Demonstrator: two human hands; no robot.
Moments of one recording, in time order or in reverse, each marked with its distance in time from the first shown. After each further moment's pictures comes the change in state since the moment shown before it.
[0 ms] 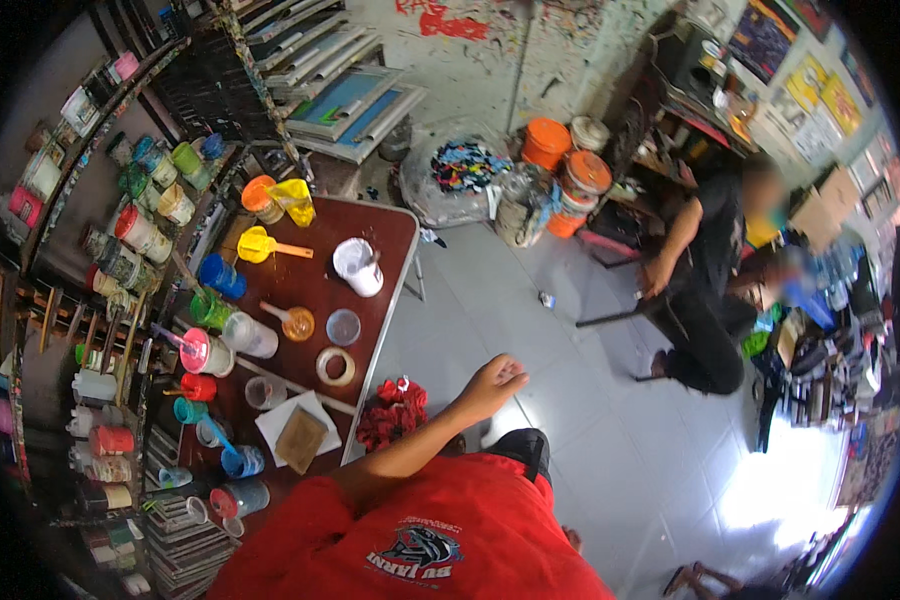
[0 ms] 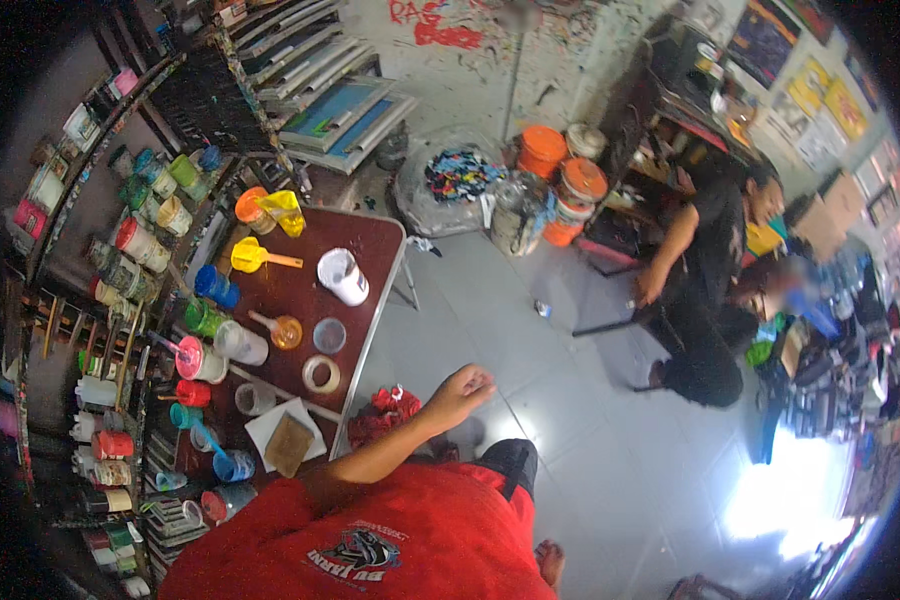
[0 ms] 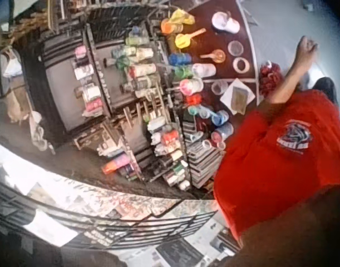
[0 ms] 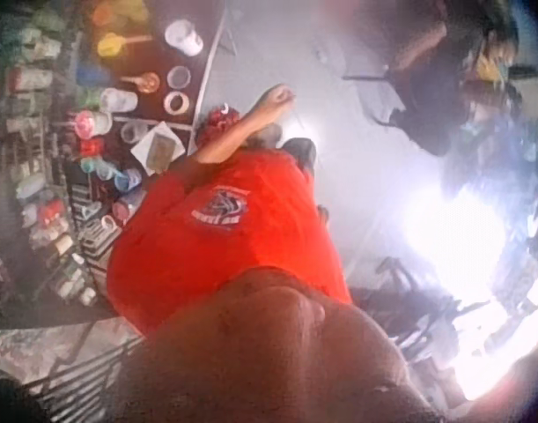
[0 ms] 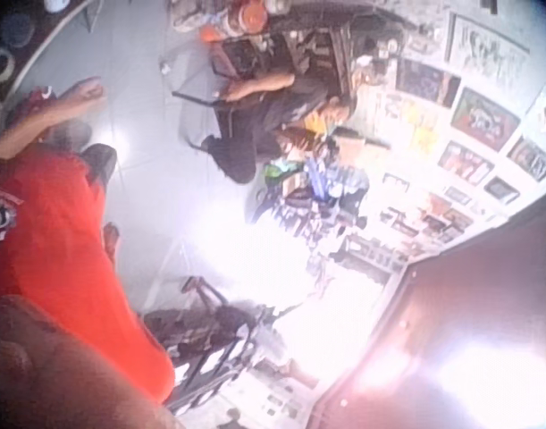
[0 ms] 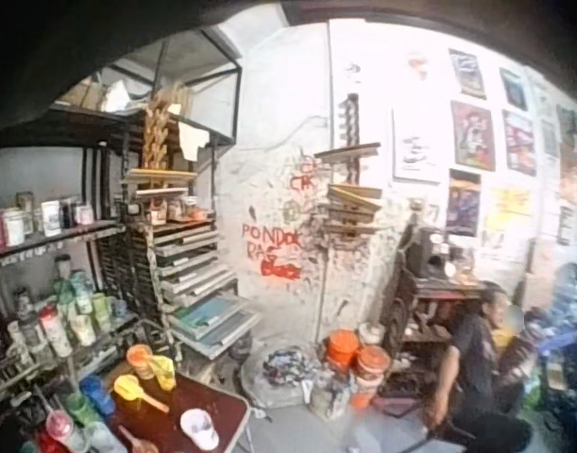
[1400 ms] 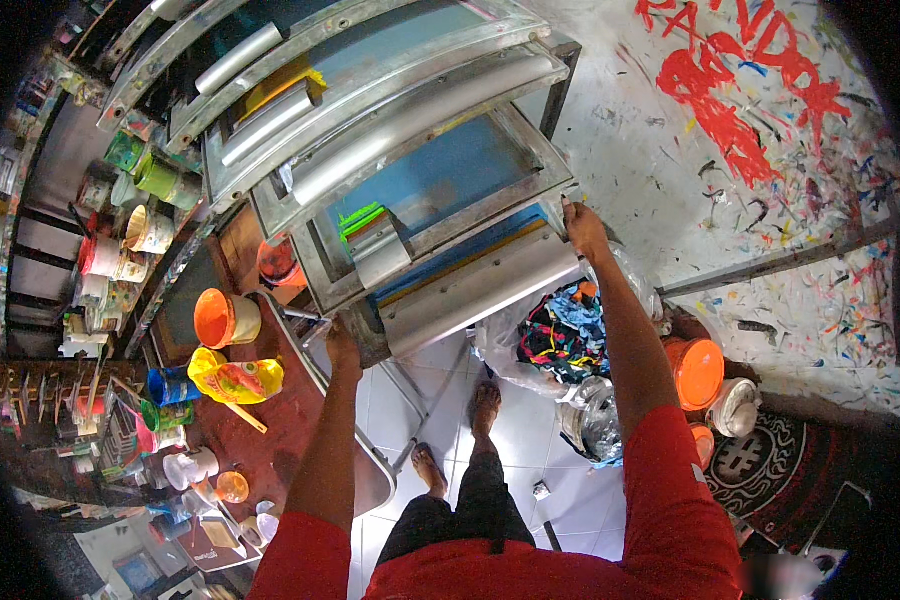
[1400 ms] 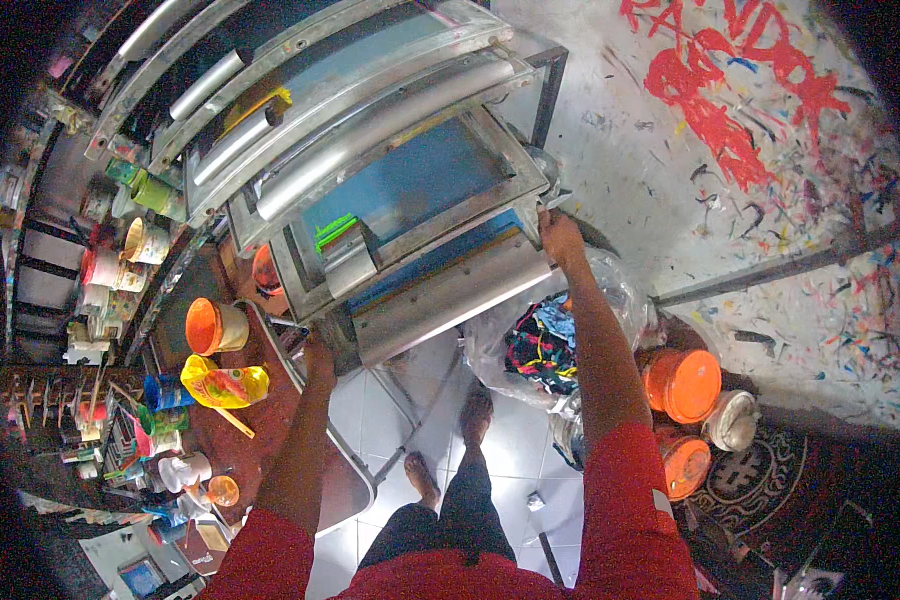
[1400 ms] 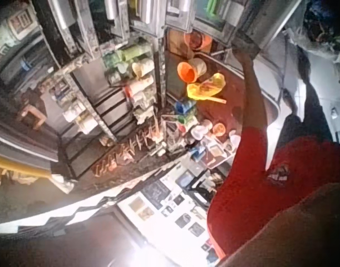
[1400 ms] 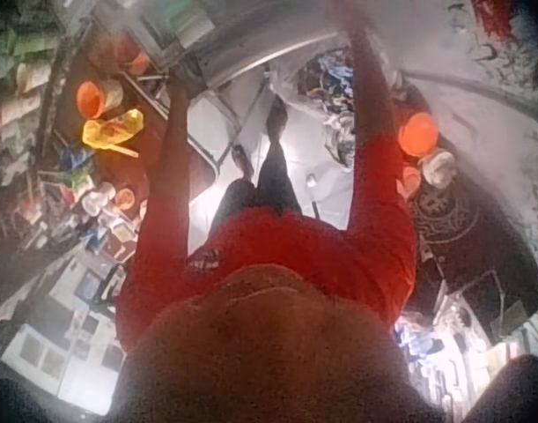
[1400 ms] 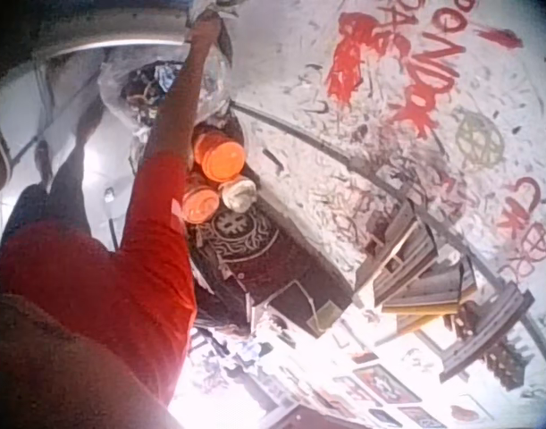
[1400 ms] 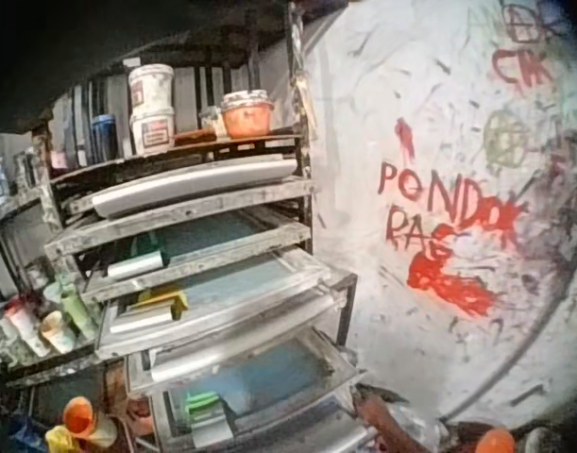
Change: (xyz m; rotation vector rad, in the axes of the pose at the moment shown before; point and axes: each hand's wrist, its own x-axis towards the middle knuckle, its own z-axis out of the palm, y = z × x) left_hand 0.541 -0.085 -0.620 -0.229 1.703 -0.308; right_hand 0.632 -0.765 1.252 -1.259 -0.807 -1.172
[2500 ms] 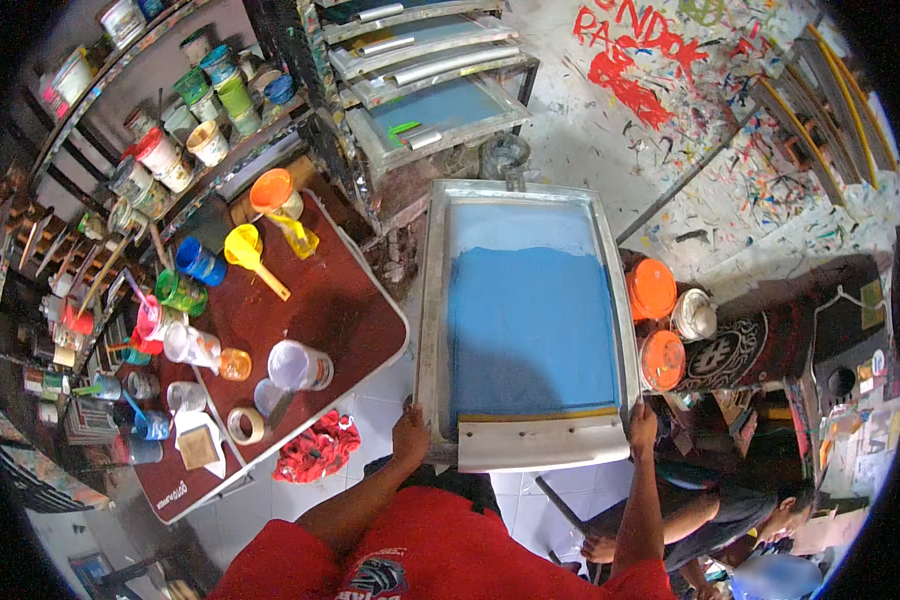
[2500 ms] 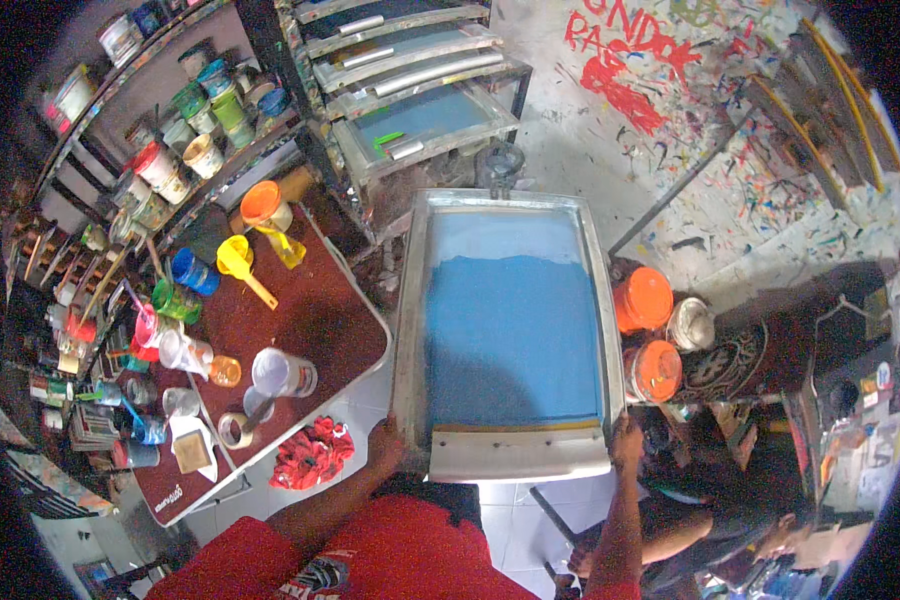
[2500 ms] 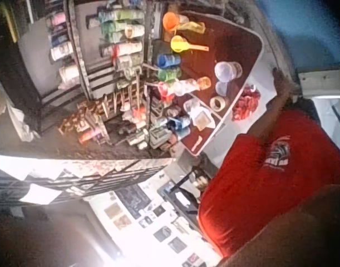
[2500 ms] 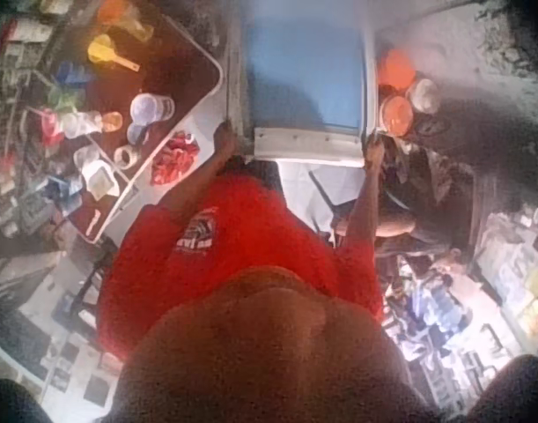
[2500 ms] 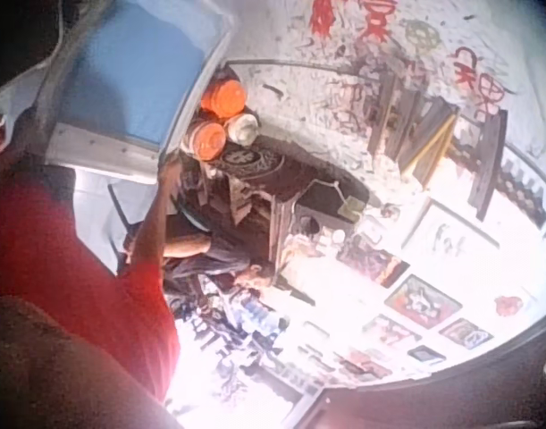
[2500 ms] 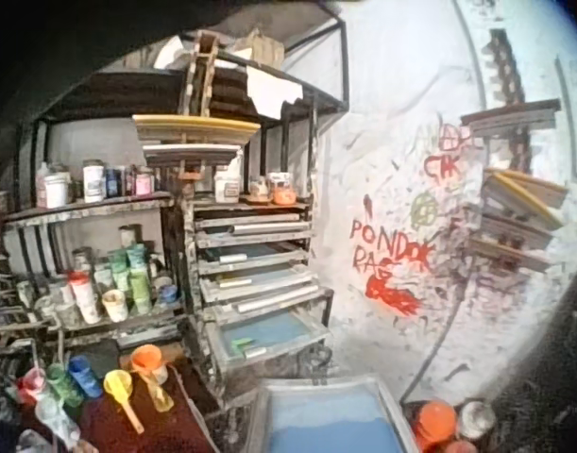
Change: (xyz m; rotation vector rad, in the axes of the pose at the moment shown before) left_hand -0.423 -0.209 -0.262 0.482 -0.416 0.108; right_hand -0.768 0.151 -0.080 0.052 0.290 0.391
